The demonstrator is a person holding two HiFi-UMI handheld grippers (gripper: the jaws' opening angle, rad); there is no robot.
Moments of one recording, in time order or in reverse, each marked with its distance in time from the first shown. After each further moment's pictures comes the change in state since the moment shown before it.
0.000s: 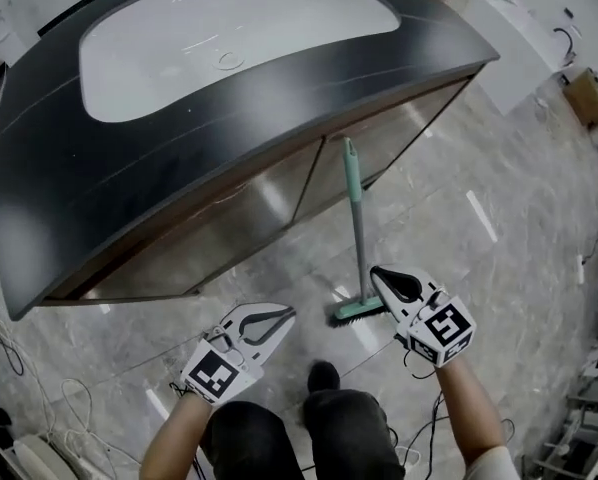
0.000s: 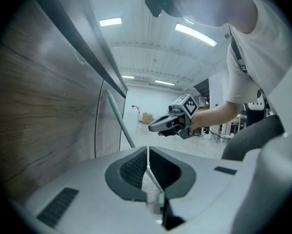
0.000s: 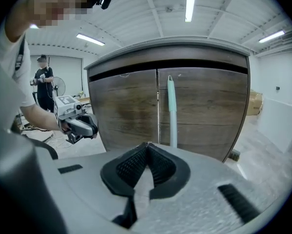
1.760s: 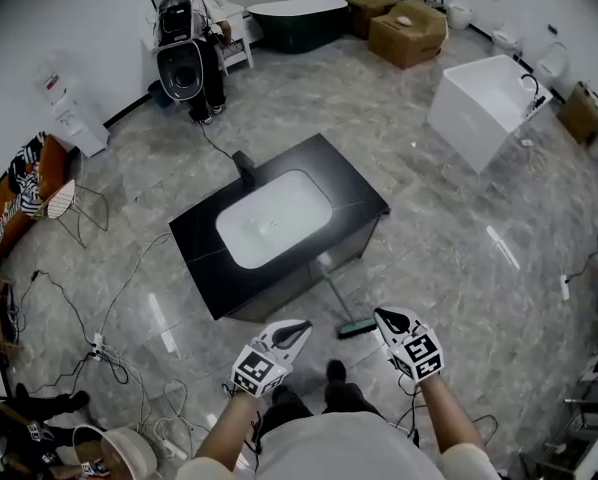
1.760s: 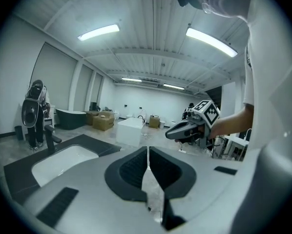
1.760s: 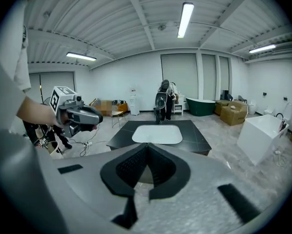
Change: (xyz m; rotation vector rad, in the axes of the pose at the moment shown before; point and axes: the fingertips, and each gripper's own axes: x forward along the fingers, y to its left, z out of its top) left arm -0.086 -0.110 0.580 -0.120 0.108 0.109; right arm -0.362 0.037 0.457 0.094 0.018 -0.084
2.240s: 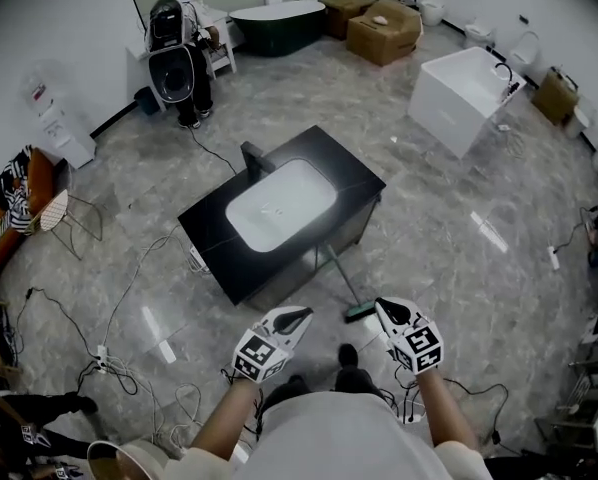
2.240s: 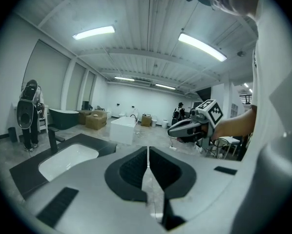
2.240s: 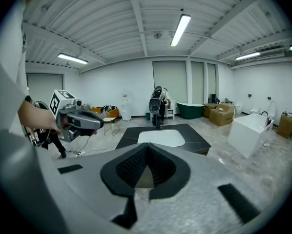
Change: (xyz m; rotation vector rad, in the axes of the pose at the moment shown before) left arm -0.114 0.000 -0.008 0.023 0.025 -0.101; right arm -0.017 0.125 0.025 0.054 -0.053 -0.142
